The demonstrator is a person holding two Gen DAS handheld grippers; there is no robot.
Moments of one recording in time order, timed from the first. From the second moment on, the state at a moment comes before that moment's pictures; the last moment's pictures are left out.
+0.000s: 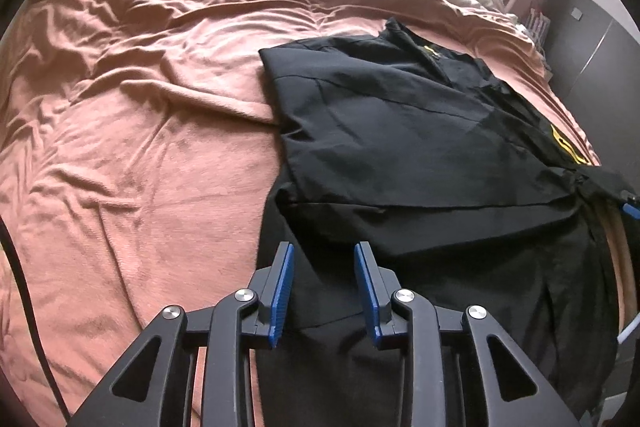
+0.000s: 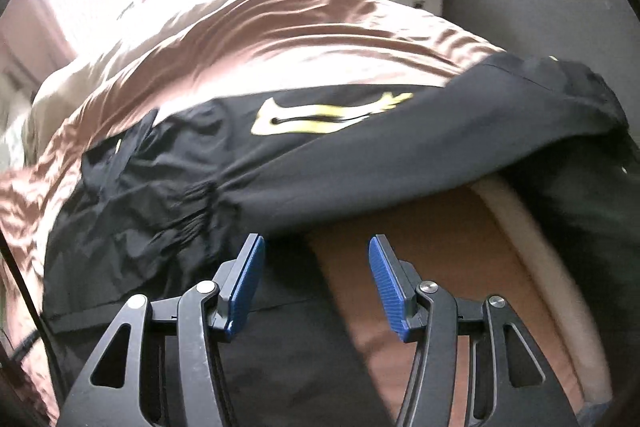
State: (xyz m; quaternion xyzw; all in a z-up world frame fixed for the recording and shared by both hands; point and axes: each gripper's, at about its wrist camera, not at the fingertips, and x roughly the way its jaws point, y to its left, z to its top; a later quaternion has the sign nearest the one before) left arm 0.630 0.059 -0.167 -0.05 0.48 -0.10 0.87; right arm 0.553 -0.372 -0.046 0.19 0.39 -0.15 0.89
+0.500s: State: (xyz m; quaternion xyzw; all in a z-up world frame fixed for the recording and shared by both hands) left arm 0.600 0.040 -0.142 -0.04 0.47 -0.11 0.88; right arm 0.527 -0.462 -0.058 0.34 0.33 -0.15 0.87
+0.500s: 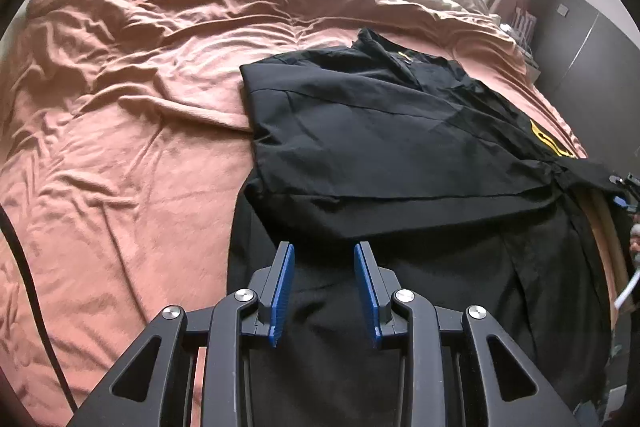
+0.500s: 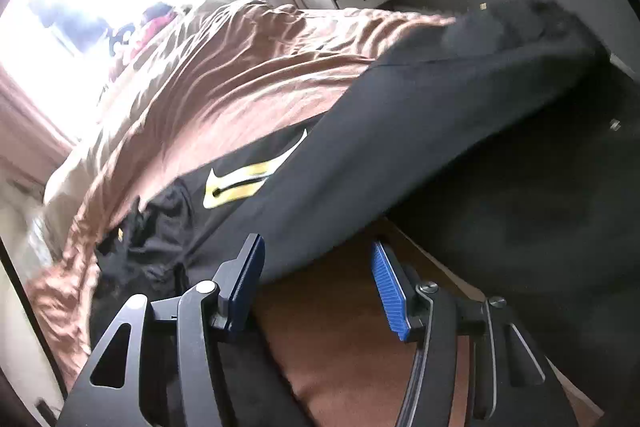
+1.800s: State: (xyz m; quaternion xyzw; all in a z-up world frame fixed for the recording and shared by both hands) left arm 0.533 0.107 -0.128 -0.09 0.45 -0.07 0.89; right arm 0.583 -0.245 -0.002 0.13 0.35 0.12 0.92
